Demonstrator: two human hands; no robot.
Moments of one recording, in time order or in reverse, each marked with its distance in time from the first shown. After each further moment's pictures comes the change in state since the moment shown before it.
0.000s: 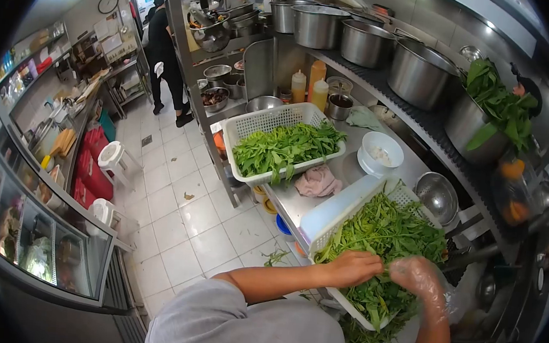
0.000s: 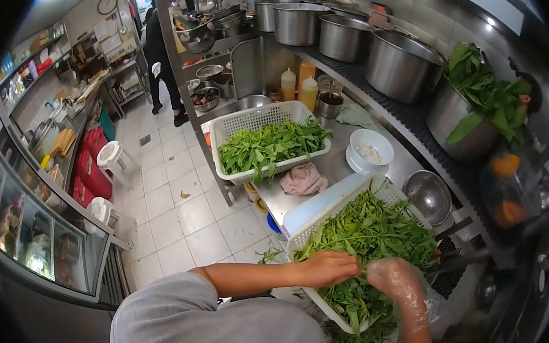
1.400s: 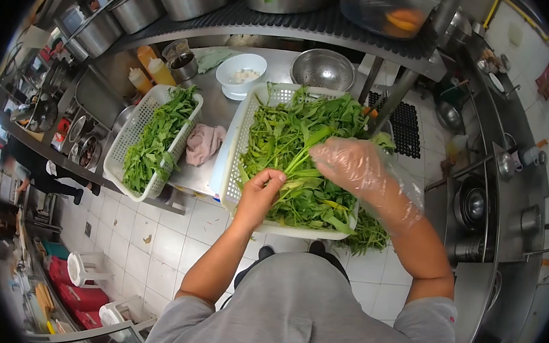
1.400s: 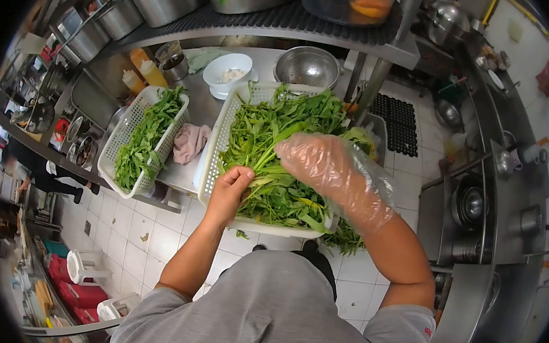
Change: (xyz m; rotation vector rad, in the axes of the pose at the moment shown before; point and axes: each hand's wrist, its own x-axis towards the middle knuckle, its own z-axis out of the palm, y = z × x) left_hand 0.005 0.007 -0.004 -1.032 0.001 -1.041; right_hand -0.037 0.009 0.021 -0.225 0.568 -0.028
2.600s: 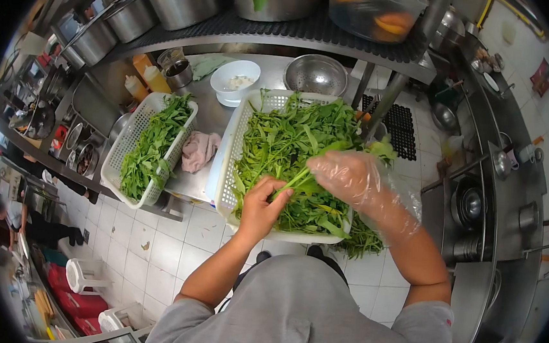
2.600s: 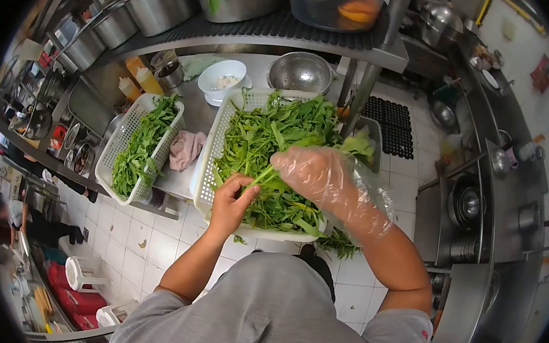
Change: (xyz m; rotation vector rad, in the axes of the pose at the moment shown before) left_hand -0.007 0.002 0.016 0.588 0.038 0.594; right_hand -0.012 -0.004 -0.017 0.054 0.010 0.001
